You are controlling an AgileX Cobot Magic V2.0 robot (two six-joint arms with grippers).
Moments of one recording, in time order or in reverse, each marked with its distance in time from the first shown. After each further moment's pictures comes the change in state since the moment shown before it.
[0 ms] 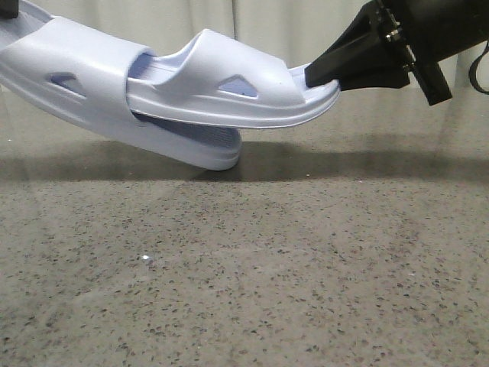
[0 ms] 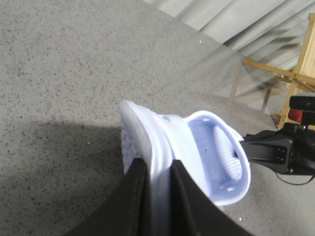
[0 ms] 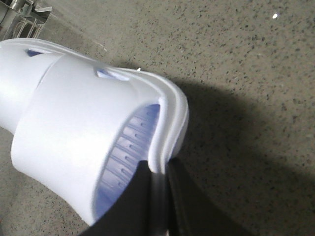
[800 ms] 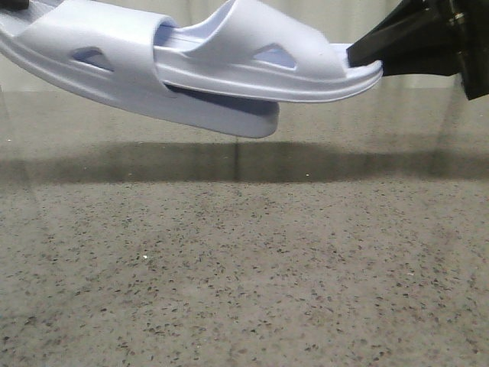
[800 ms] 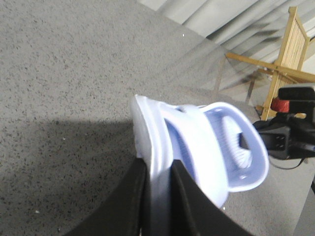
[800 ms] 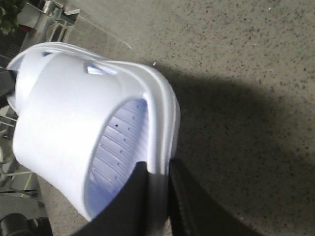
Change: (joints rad) left arm -0.015 0.000 0.000 -0.005 0.038 0.006; right arm -0.204 -0.008 -0.004 -0.034 0.262 0.002
